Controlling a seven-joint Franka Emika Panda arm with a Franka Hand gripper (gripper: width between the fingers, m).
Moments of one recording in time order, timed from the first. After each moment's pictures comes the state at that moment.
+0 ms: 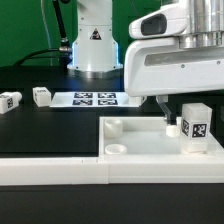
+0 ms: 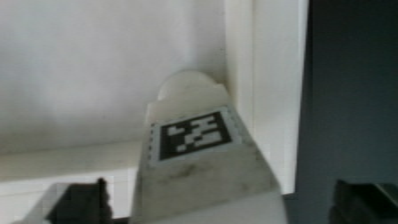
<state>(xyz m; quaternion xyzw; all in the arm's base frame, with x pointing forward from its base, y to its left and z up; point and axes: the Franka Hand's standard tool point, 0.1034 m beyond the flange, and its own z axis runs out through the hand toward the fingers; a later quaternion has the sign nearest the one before) 0.679 0.105 0.073 -1.00 0.06 -0.06 0.05</state>
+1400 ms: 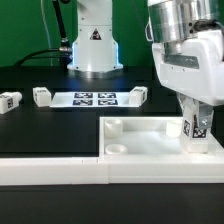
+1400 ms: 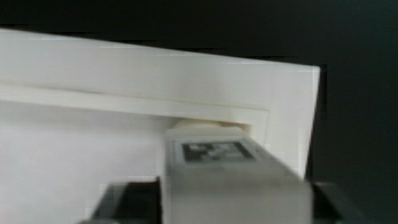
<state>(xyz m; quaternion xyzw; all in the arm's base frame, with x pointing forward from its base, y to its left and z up) 0.673 0.106 0.069 -0.77 0.63 0.01 0.10</state>
